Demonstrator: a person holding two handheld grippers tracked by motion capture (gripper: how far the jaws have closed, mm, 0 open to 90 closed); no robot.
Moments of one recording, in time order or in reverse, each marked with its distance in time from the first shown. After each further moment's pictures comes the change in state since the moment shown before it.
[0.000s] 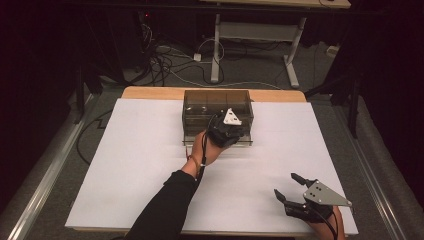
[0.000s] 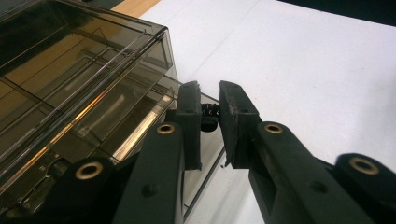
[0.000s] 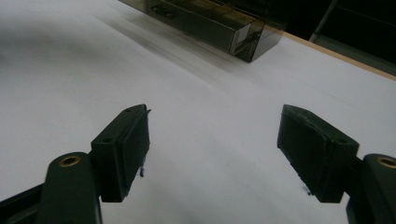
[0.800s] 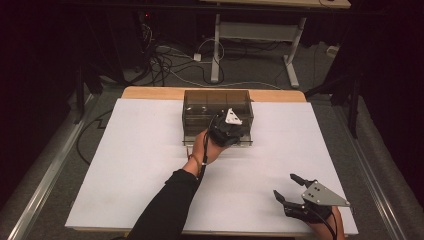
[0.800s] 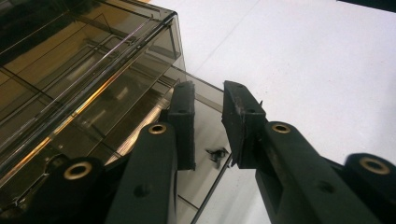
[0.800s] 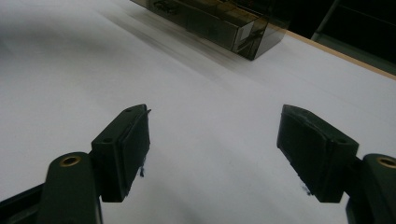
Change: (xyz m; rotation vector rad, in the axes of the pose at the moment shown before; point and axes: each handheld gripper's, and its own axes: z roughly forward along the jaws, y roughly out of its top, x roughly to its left) left arm 0.005 -0.003 0.008 0.018 0.029 -0.001; right arm 0.002 0.000 0.001 0.013 0.002 -0.016
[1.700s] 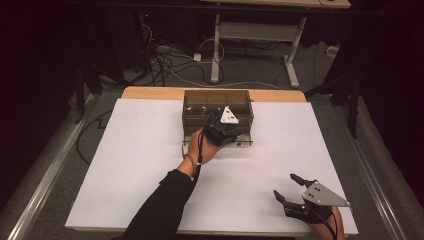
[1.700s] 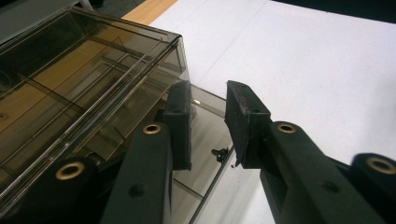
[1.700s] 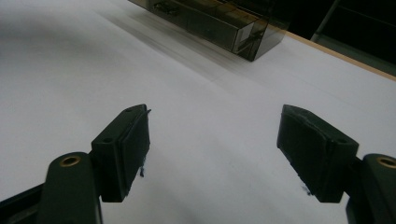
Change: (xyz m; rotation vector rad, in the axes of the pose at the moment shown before) left arm -0.004 0.010 -0.020 -0.039 -0.017 0.039; right arm 0.001 0.000 -0.001 -0.003 0.000 0.004
